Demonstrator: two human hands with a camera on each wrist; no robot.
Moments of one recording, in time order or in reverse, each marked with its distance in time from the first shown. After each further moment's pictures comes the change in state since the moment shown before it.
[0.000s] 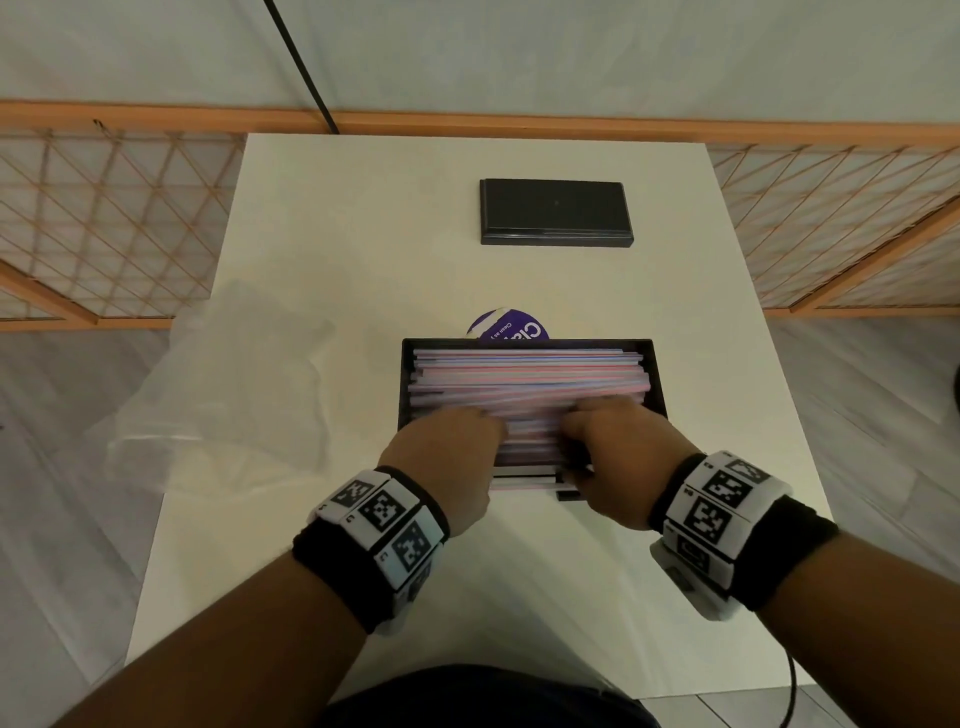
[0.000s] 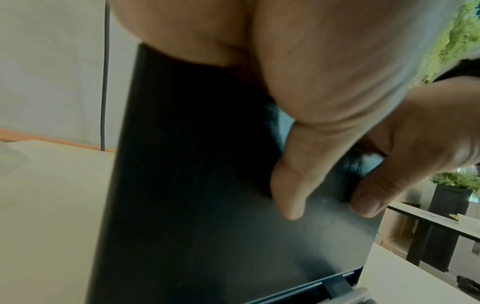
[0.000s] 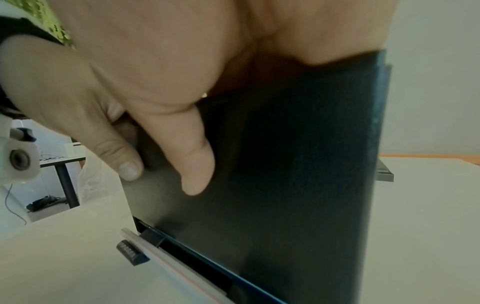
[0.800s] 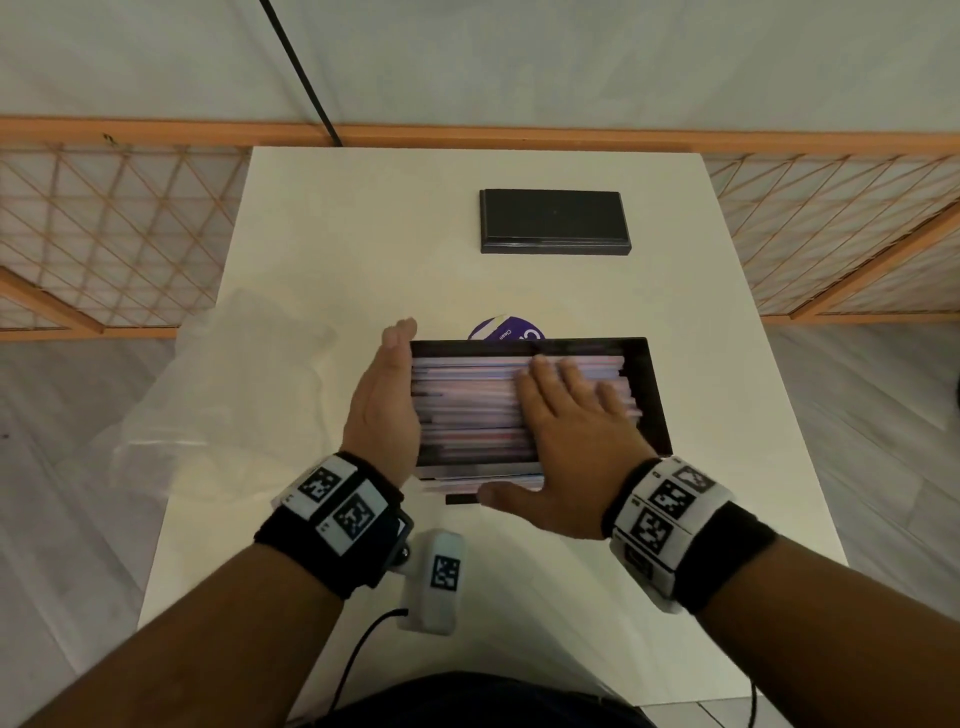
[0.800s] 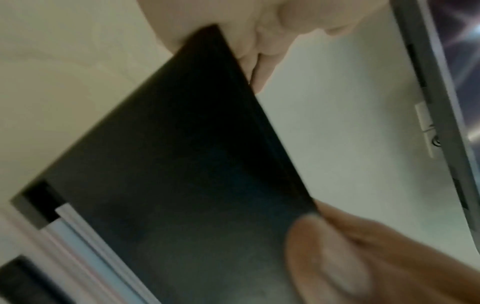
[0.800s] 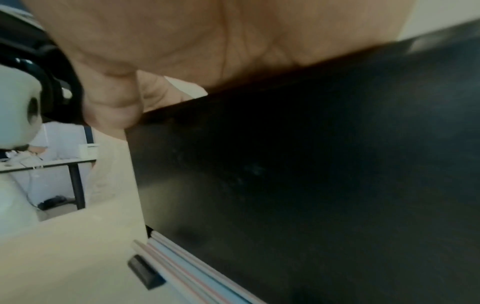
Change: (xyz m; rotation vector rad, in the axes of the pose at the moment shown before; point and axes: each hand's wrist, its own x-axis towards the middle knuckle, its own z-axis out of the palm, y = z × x) left_hand 0.010 -0.034 0.006 -1.304 0.601 -0.273; right_hand 0.010 -0.027 0.010 -0.070 0.043 0.002
